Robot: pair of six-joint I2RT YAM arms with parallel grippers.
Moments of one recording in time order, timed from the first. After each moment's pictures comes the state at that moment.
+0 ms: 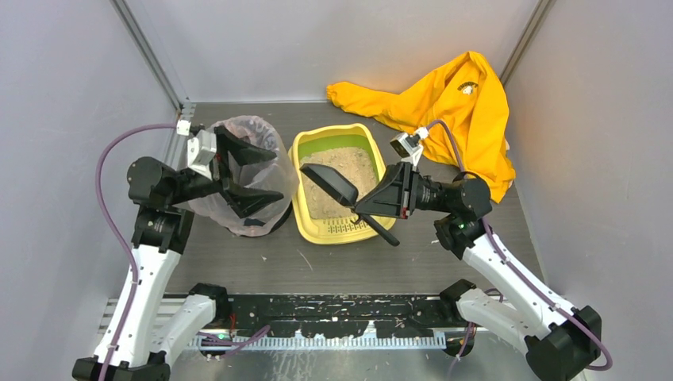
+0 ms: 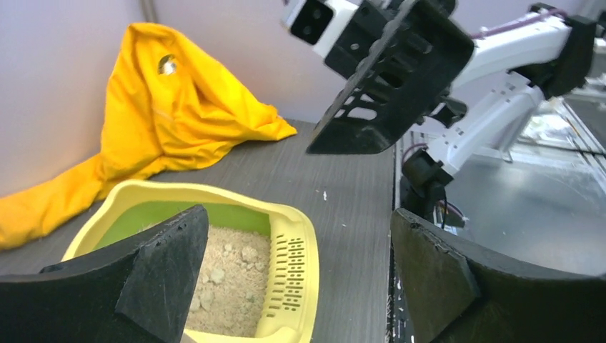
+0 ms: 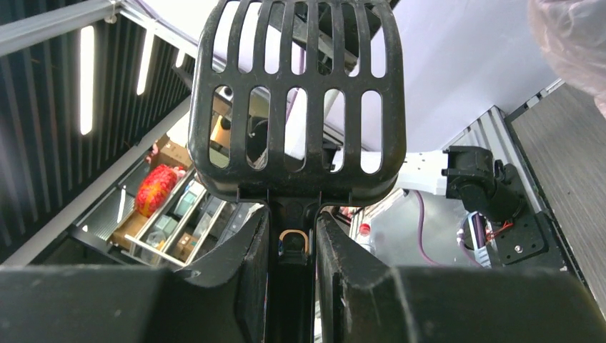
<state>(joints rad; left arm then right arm) -0.17 0.81 0.97 0.17 1.13 -0.34 0.52 0.90 0.72 0.72 -0.96 1.52</state>
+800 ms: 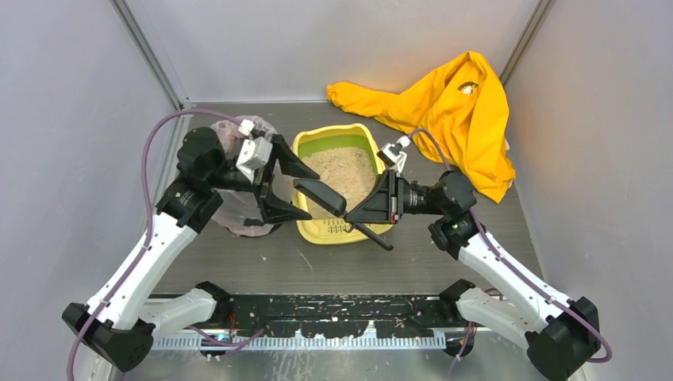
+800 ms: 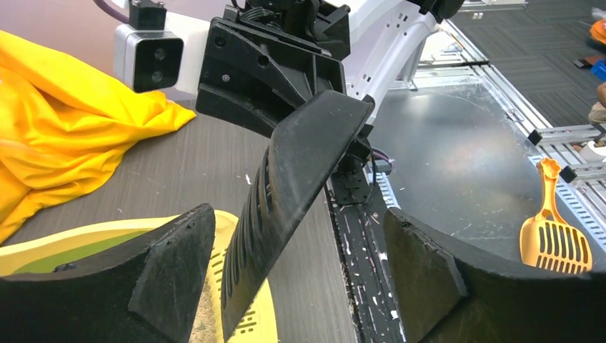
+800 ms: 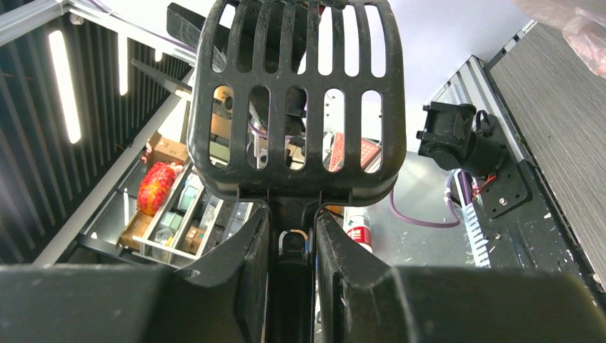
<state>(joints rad) -0.49 1.01 1.16 -0.12 1.22 -0.01 0.56 0.92 0.68 0.58 -1.00 1.43</state>
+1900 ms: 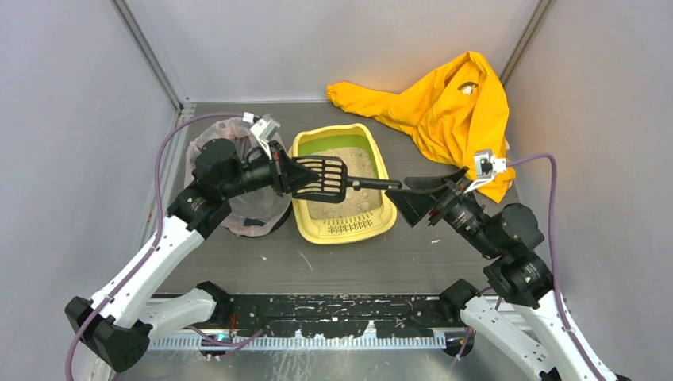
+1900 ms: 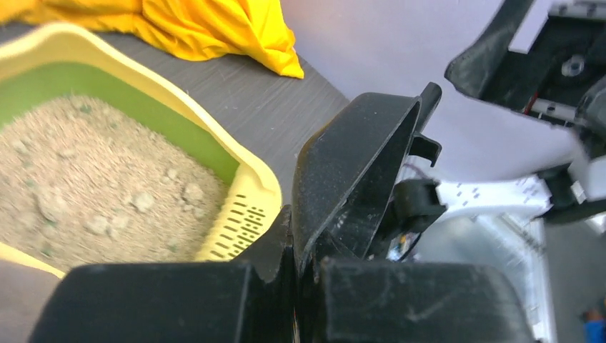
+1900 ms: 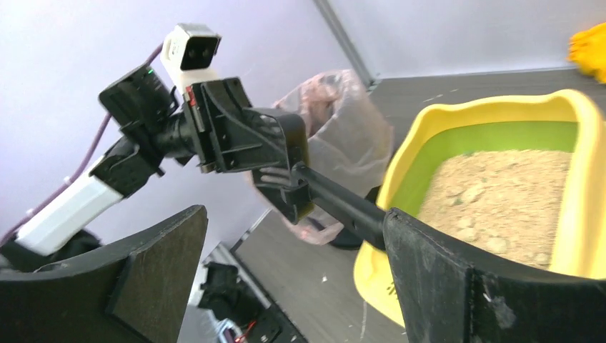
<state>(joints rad) -0.56 1.01 1.07 -0.17 0.59 -0.38 0.58 0.51 0.89 -0.21 -0.21 0.67</state>
